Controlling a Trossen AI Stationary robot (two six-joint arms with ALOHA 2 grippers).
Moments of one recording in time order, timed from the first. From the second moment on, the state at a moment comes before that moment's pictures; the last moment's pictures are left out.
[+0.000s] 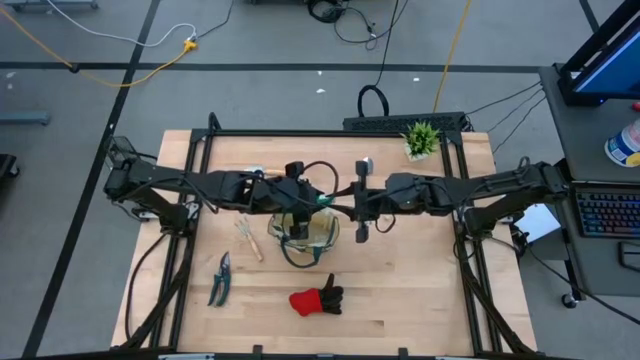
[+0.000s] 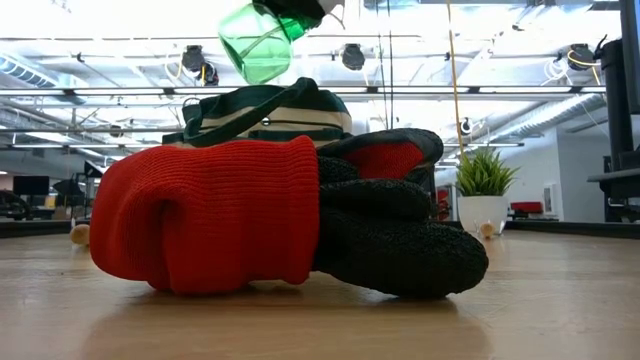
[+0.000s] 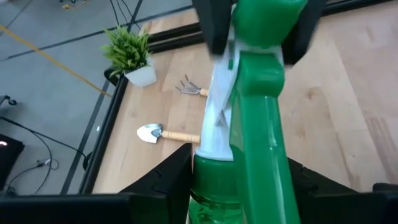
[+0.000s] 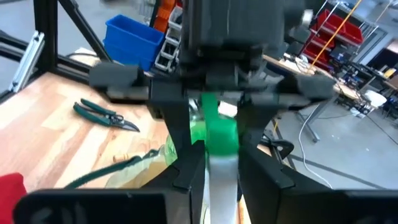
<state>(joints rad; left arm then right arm) -0.12 1.52 1.41 -0.50 -0.33 0.13 0.13 1.35 1.18 -0.03 0.21 -0.34</state>
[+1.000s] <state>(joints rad) -0.15 1.49 1.41 -0.67 -0.34 -0.10 0.14 1.30 1.18 -0.06 0.48 -0.33</state>
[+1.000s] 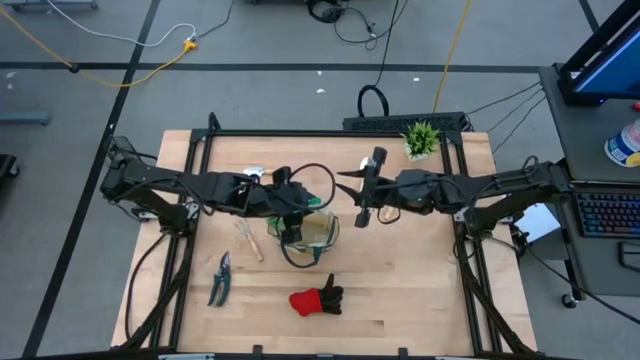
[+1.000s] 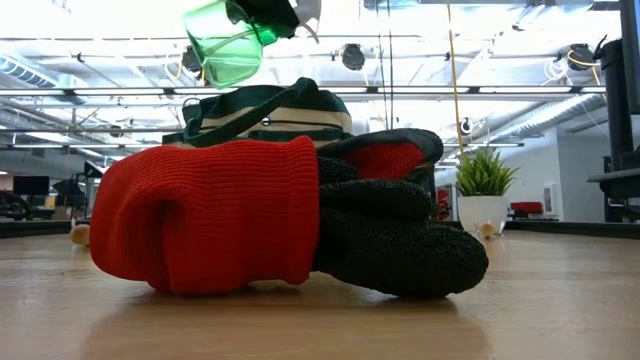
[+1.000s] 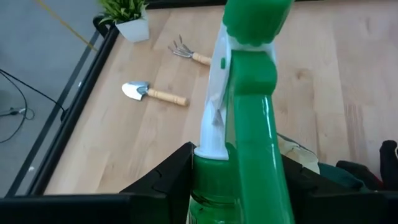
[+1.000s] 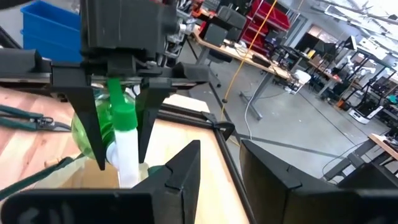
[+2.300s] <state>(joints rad) -0.08 1.39 0.87 0.33 -0.22 -0.15 0.17 1.26 1.17 -0.13 0.48 -0.19</state>
